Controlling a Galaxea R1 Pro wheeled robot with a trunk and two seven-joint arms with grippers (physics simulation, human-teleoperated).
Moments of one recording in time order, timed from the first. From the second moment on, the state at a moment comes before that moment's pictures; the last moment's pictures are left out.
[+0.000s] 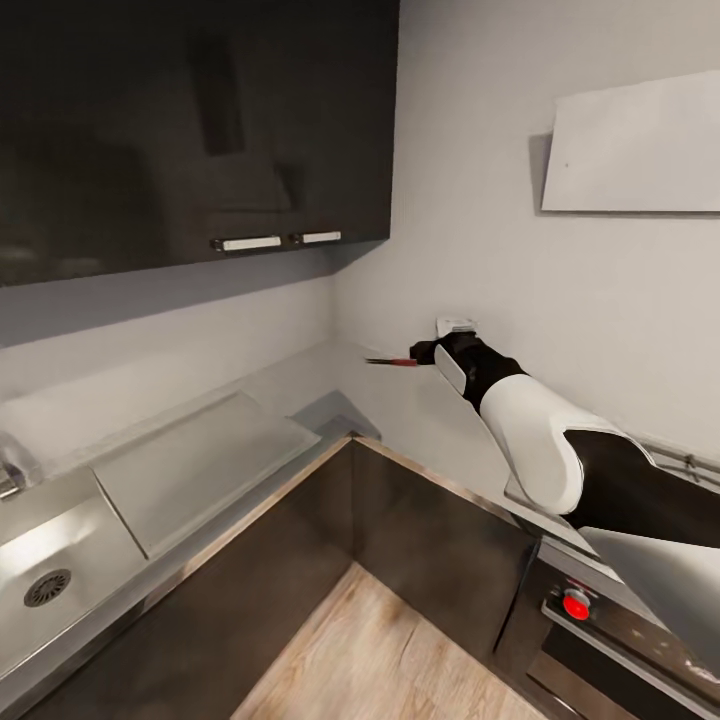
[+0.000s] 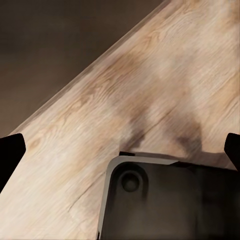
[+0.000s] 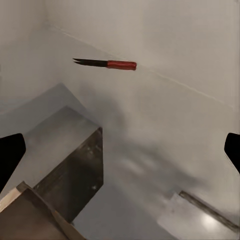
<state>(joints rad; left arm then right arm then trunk) 0.42 0.09 -0.22 -0.87 0.29 -0.32 0.19 -1.49 0.16 -0.16 -0.17 0.17 0.38 -0.16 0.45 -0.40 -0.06</state>
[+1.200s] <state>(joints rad) 0.42 0.09 -0.22 -0.87 0.29 -0.32 0.19 -1.49 0.16 -0.16 -0.15 0.17 0.38 -0.16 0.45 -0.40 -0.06</state>
